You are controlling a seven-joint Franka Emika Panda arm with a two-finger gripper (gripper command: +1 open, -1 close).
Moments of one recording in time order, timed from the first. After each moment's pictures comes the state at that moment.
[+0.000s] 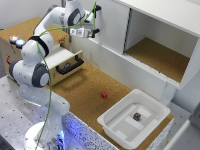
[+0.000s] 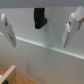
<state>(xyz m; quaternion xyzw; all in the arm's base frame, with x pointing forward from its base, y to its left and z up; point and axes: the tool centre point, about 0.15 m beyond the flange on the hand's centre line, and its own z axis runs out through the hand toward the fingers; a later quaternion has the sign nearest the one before) 0.397 0.099 0.570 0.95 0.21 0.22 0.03</state>
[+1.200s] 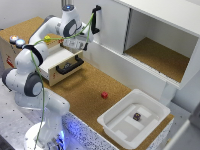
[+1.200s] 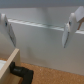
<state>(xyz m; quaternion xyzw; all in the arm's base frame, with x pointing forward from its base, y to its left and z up) 0.357 0.113 0.525 0.97 0.13 0.18 0.03</state>
